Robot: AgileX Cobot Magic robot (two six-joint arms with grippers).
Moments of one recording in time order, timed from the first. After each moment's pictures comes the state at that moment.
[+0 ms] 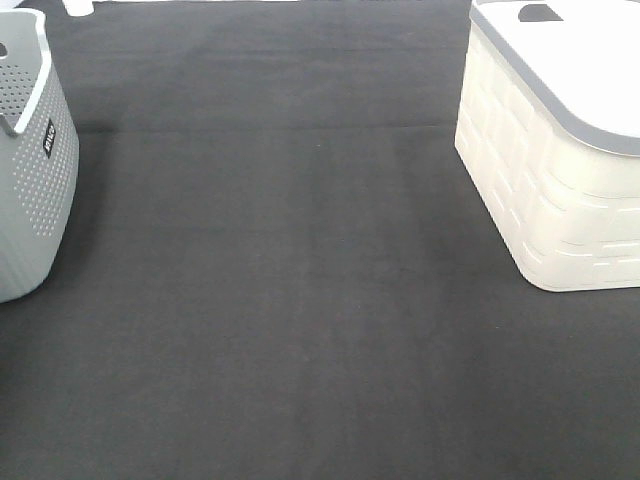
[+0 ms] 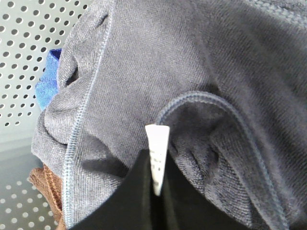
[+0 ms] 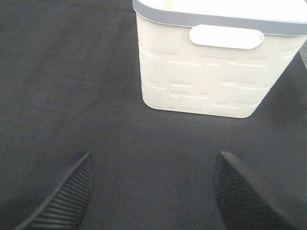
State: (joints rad) left arm 0.19 2.08 -1.53 0.01 0.50 0.99; right arm 0.17 0.00 -0.50 -0.10 1.05 0.00
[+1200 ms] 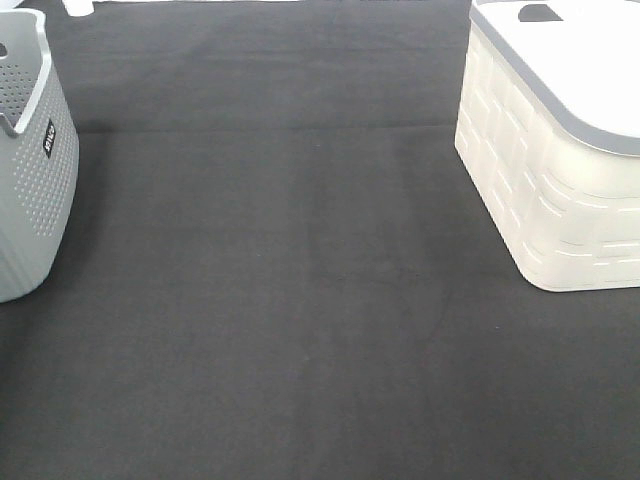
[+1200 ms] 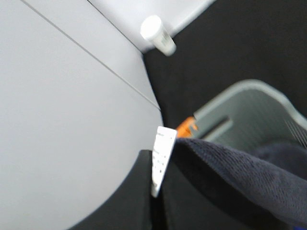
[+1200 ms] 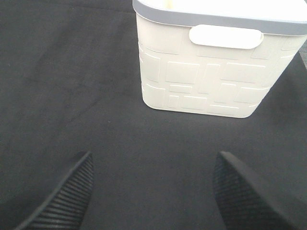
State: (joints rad) left arm 0.19 1.49 -1.53 -0.03 0.44 0.75; right arm 0.17 0.00 -0.50 -0.10 1.05 0.00
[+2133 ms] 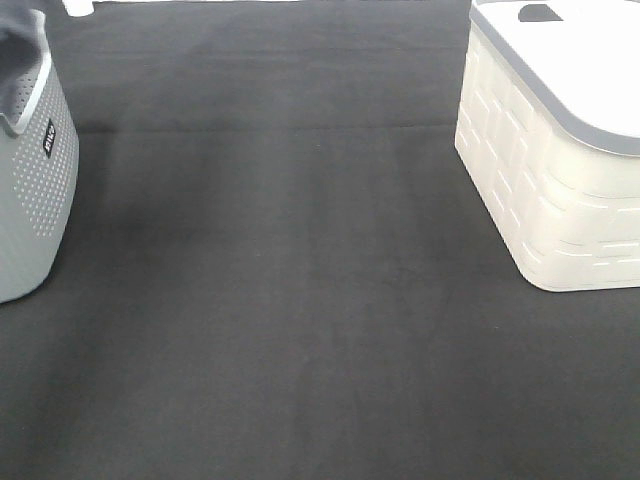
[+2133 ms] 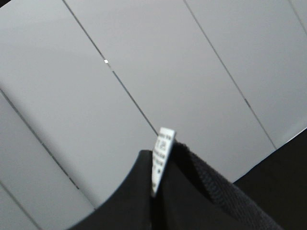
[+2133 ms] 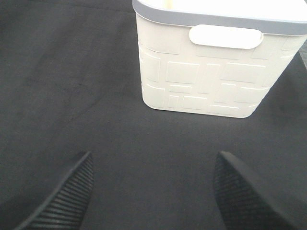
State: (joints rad) left arm -0.18 1.43 -1.73 -0.15 0.18 0.75; right arm 0.17 0.00 -0.50 -0.10 1.05 0.00
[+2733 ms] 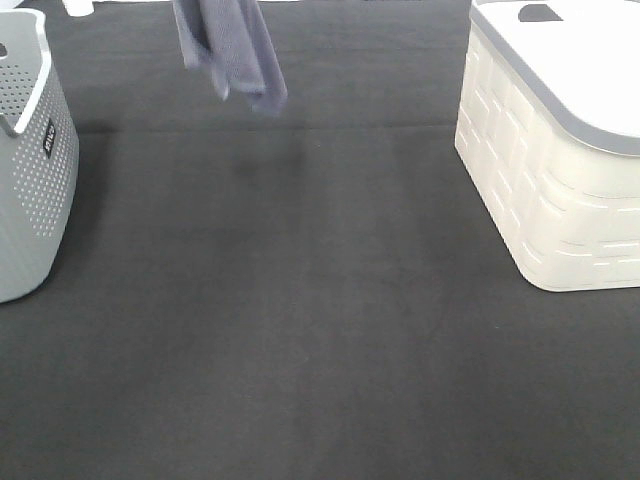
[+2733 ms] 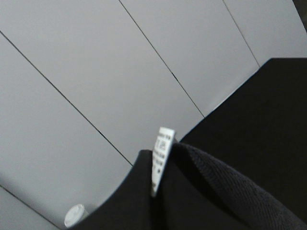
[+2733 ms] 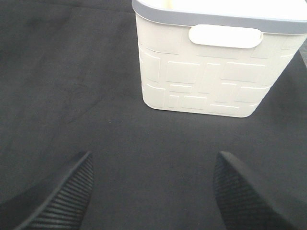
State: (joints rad) left arm -0.41 1.59 -1.76 0.22 0.31 0.40; right arm 0.17 0.00 -0.50 -0.10 1.05 0.01
